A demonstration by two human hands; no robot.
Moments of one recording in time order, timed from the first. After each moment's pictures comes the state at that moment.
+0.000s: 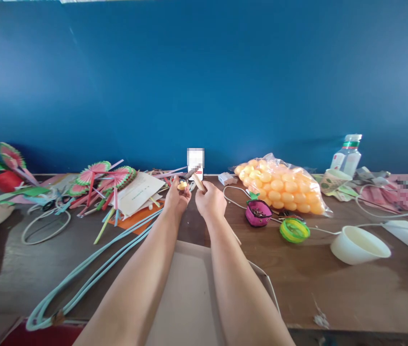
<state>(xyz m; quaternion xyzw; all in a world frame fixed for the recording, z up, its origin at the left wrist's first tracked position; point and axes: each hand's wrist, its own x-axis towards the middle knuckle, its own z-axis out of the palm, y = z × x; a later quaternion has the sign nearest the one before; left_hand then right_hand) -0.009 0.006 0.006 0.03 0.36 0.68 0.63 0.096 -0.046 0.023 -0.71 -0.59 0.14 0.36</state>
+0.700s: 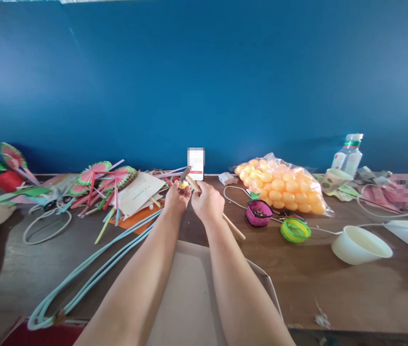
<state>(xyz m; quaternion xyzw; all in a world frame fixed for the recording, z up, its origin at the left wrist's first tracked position) -0.010 0.009 0.007 0.01 0.37 0.69 0.62 0.088 -0.050 0.023 -0.69 -0.64 0.08 0.34</state>
